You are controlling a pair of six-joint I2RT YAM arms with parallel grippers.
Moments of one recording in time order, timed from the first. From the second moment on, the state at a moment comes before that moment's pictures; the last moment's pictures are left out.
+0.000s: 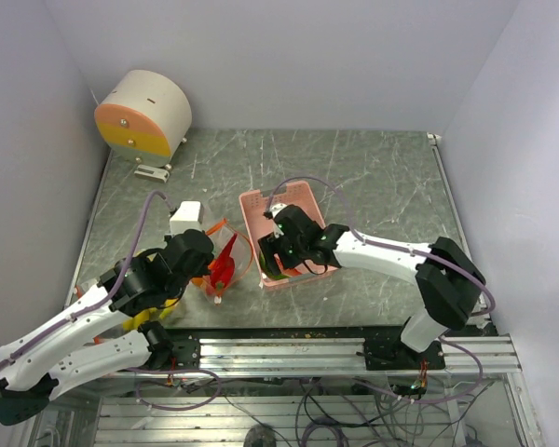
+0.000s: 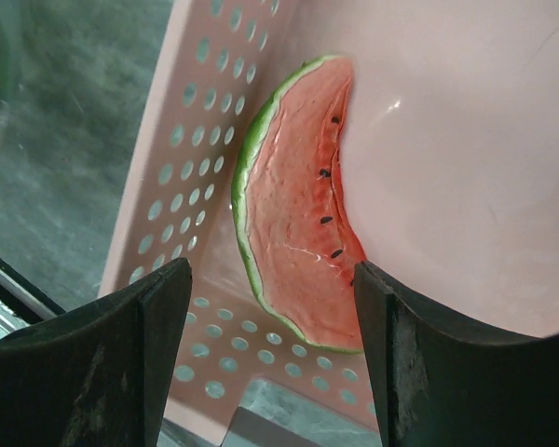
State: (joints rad) left arm -0.94 0.77 0.89 -0.88 -0.62 -0.66; right arm 0.91 1.61 1.03 -0.30 0.00 0.31
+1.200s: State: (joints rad) left arm -0.94 0.76 0.89 -0.88 -0.62 -0.67; right arm 0.91 1.25 0.97 -0.16 0.05 0.30
